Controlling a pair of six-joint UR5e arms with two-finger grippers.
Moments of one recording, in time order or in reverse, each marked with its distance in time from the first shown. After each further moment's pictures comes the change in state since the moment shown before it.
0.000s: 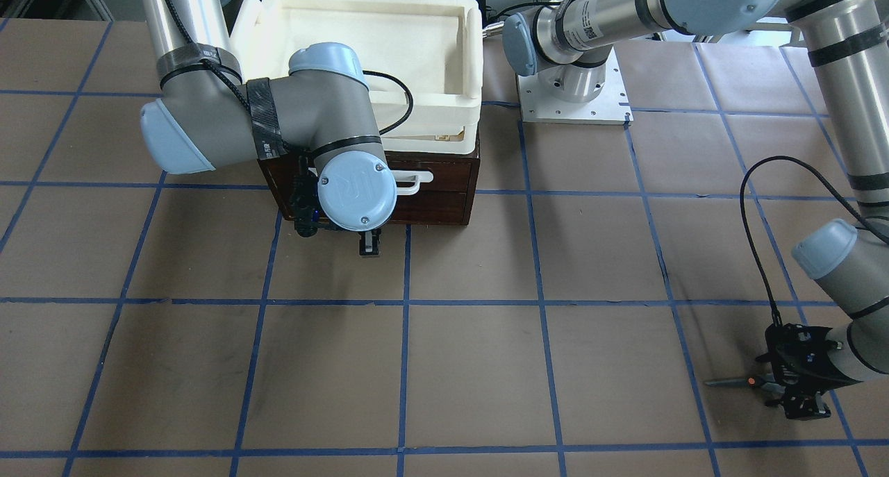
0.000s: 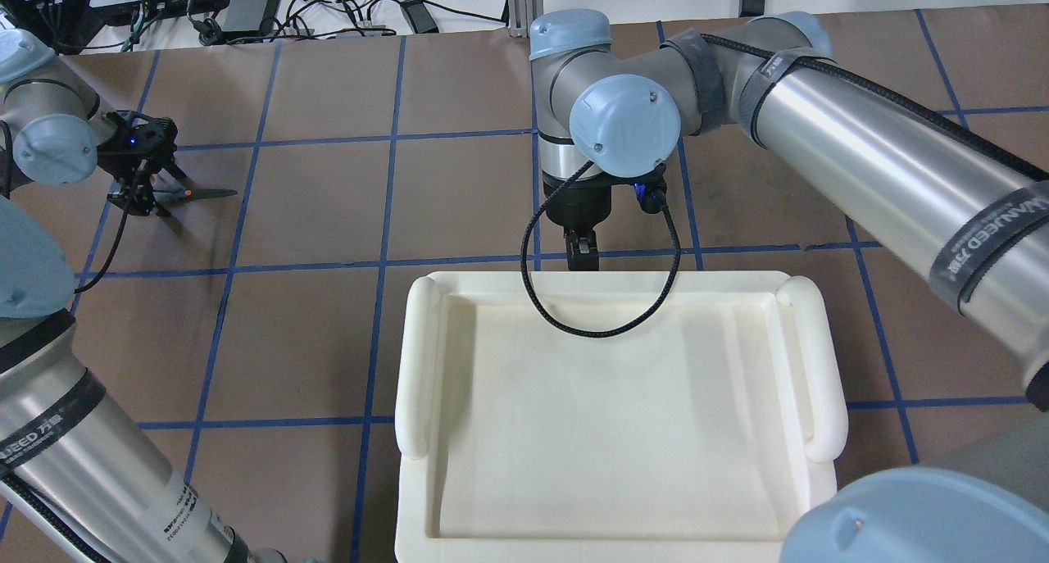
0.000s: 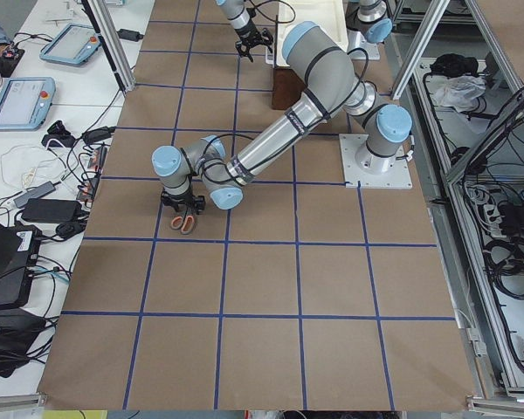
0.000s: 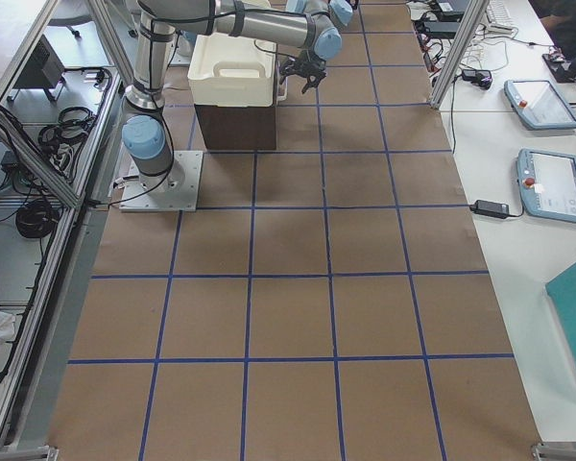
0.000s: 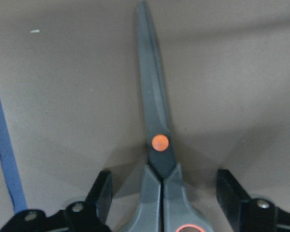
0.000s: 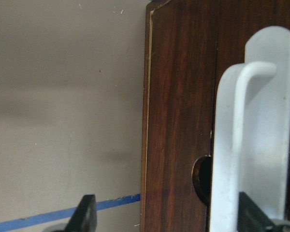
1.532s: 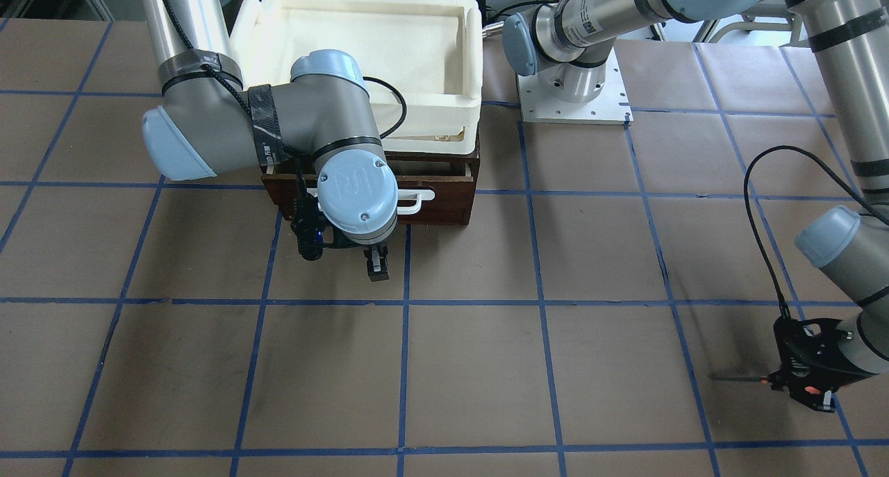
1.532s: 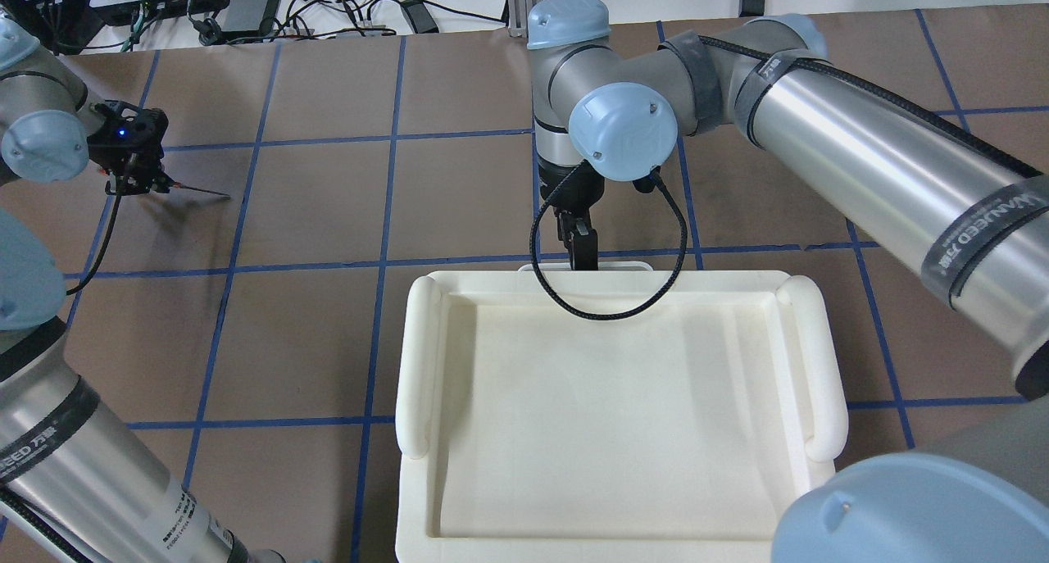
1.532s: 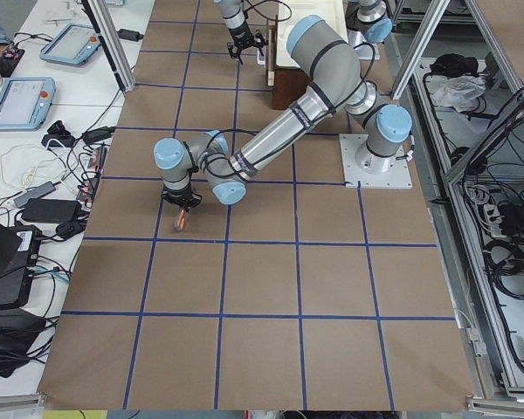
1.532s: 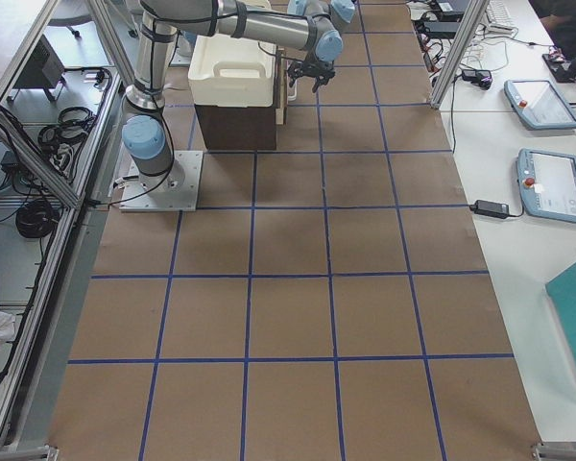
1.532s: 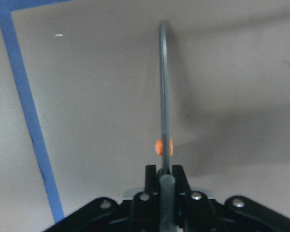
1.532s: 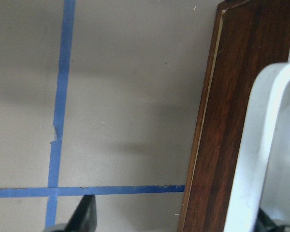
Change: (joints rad) left arm -0.004 0.056 -0.025 0.037 -0.004 0.023; right arm -0.002 0.015 -0.013 -0.153 -0.016 -0.116
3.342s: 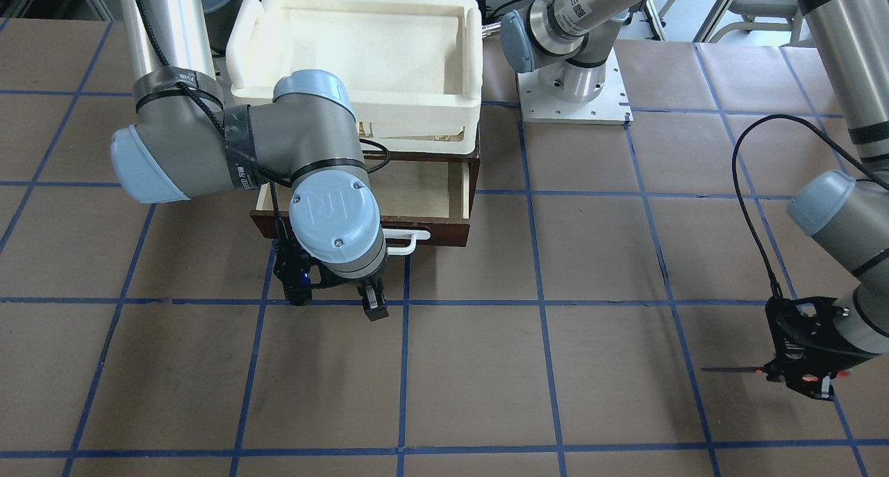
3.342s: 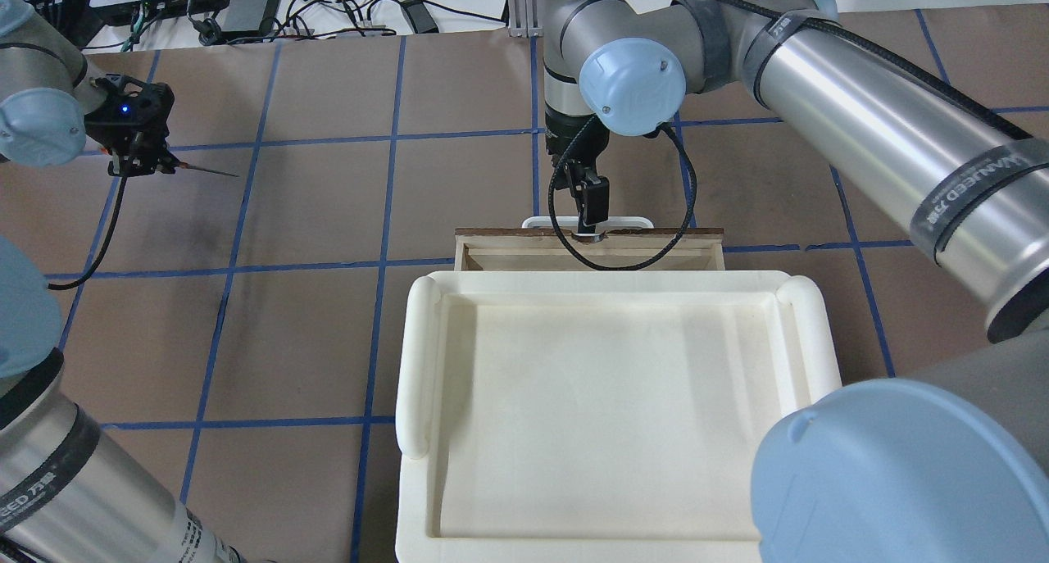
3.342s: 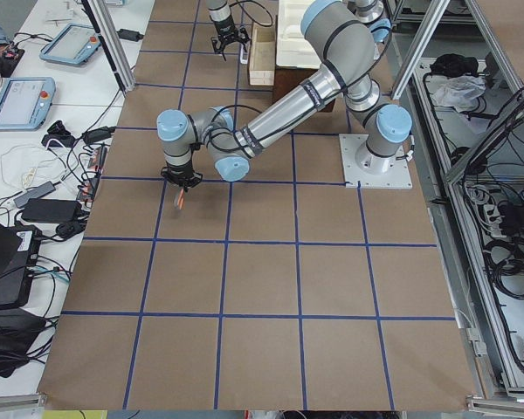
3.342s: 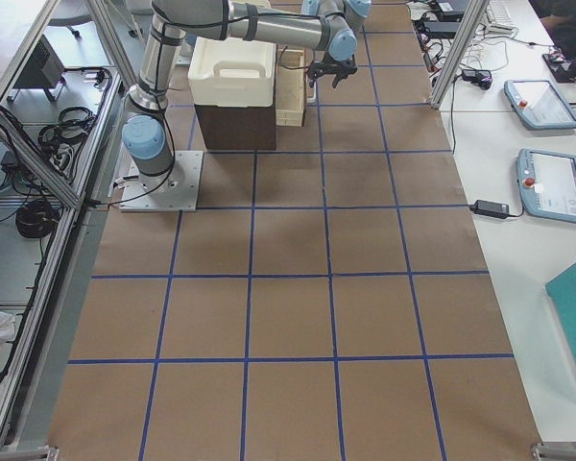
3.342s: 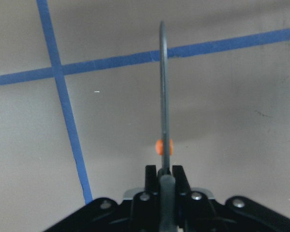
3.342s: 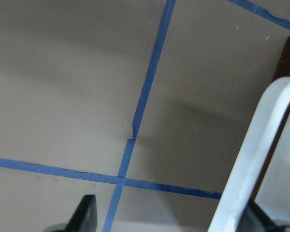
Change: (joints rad) left arm -0.047 0.108 -0.053 -0.022 -0.011 -0.049; right arm -0.042 0.058 -0.118 -0.043 -0.004 -0.170
